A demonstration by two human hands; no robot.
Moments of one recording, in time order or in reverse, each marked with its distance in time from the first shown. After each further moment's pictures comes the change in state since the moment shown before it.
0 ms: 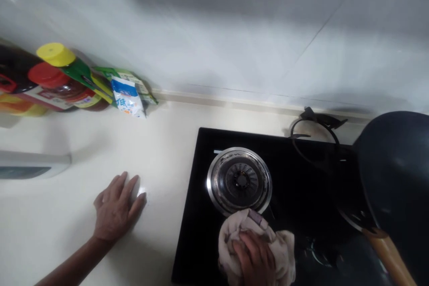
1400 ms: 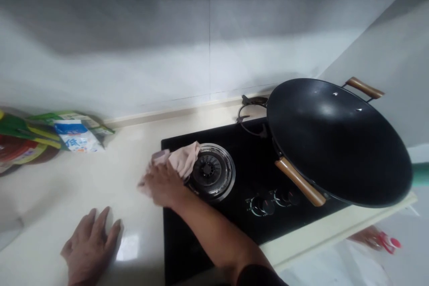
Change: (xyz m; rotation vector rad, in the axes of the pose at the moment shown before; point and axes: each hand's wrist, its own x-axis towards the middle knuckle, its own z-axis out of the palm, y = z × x) left_hand 0.015 -0.006 -0.005 0.041 -0.007 0.012; right_hand 0.306 -0.120 -0.013 0.121 -0.243 -0.320
